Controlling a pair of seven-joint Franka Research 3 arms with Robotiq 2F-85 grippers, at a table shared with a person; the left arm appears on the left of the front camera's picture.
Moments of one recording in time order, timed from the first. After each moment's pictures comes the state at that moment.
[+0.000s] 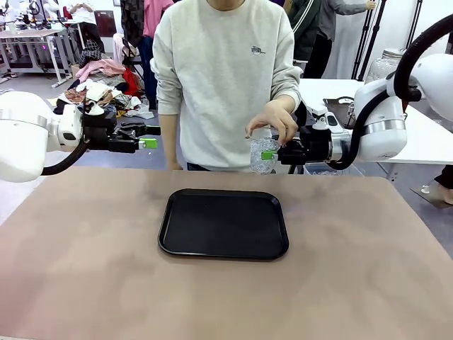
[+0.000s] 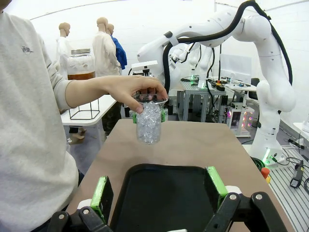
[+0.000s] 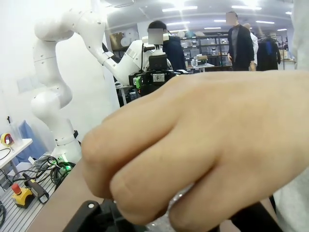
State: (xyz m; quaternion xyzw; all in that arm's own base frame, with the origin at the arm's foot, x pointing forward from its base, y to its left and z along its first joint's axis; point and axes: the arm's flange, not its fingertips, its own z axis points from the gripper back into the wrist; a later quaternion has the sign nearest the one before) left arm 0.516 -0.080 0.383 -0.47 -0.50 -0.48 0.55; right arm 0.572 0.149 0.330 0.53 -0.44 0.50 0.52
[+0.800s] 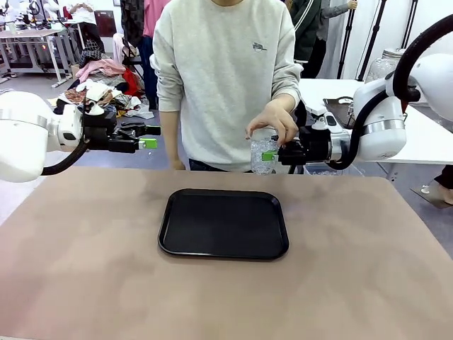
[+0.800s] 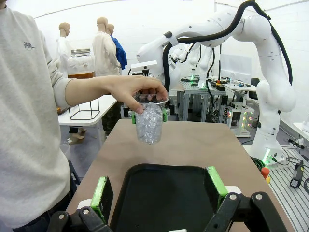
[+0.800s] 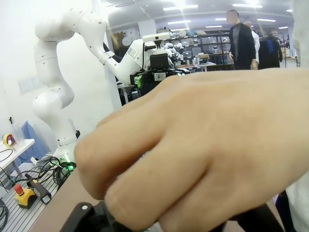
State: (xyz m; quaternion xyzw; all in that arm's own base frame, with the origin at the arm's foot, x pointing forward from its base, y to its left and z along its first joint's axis) left arm 0.516 -0.080 0.383 -0.47 -0.50 -0.48 0.55; right arm 0.572 0.150 0.330 0.54 -0.43 0.50 0.52
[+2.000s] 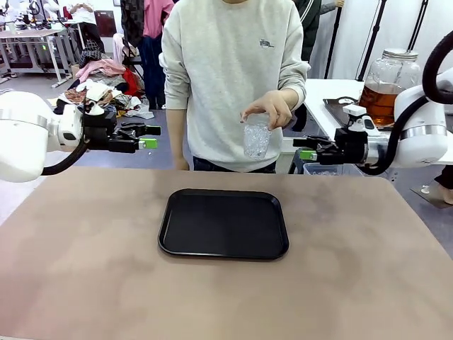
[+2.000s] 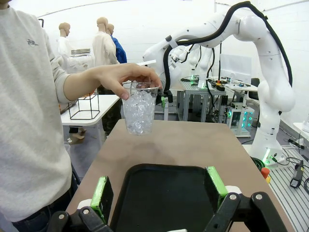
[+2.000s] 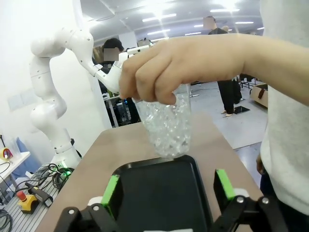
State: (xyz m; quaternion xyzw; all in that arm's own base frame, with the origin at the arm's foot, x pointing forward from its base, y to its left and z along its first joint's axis) left arm 0.516 -0.080 0.383 -0.47 -0.50 -0.48 0.55; right arm 0.567 0.051 0.325 0.53 -0.46 0.45 0.55
